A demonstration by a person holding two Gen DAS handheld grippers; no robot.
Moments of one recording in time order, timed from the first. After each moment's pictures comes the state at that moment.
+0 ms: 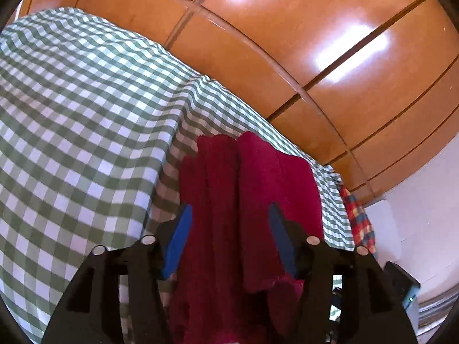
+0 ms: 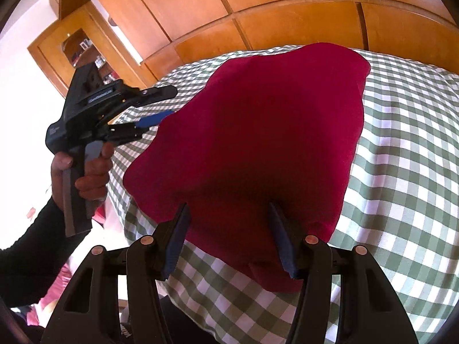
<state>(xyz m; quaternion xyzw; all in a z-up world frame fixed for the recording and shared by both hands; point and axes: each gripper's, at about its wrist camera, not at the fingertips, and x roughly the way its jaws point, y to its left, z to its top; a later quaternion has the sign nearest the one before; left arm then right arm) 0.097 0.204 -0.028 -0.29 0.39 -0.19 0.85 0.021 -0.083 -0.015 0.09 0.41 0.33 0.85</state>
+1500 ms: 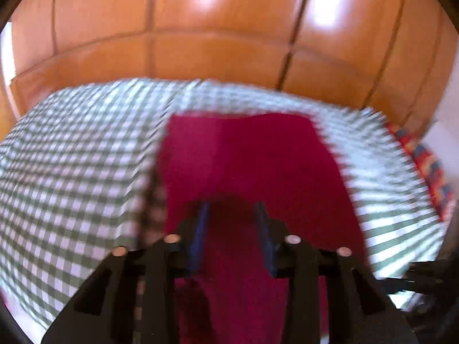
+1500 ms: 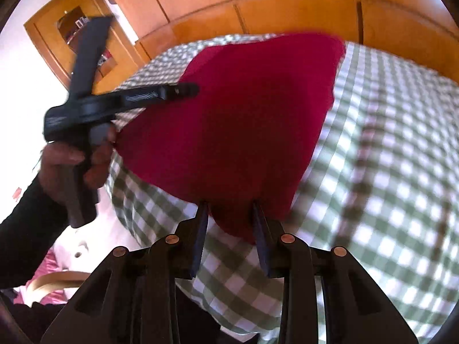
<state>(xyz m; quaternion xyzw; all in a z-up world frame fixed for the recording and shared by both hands) 0.082 0.117 -0.028 -0.03 0.40 -0.08 0.91 -0.014 -0.079 -0.034 0.03 0.44 0.31 0.84</state>
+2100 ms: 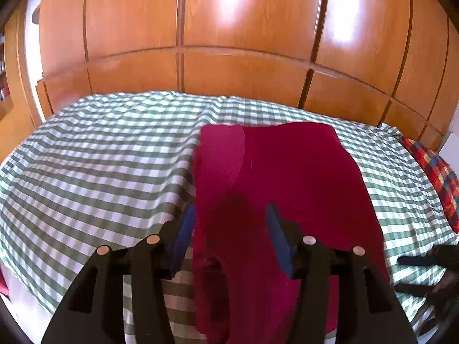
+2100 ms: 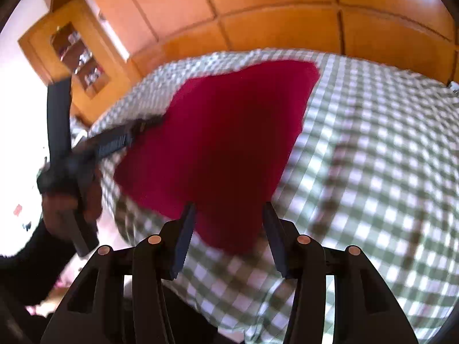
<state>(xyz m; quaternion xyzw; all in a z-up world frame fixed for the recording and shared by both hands) 0.043 0.130 -0.013 -0.03 0.34 -0.03 0.94 -0.007 -0.112 0.000 0.06 0.42 0.28 0.86</state>
